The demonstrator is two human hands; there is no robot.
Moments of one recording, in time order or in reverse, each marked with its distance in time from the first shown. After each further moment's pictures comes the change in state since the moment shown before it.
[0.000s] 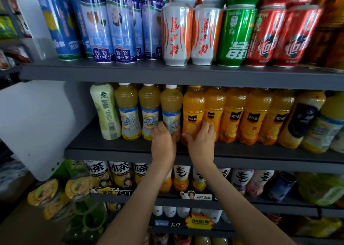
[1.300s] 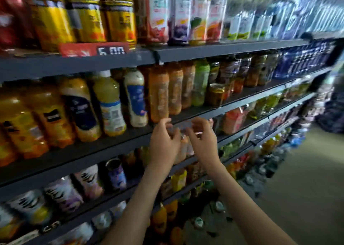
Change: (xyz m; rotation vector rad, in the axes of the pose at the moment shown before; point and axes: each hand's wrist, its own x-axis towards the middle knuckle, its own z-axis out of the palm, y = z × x) left_hand -0.234 0.395 0.225 -0.561 -0.518 0.253; right_hand 0.007 0.328 -0.408 0.078 0.284 0.267
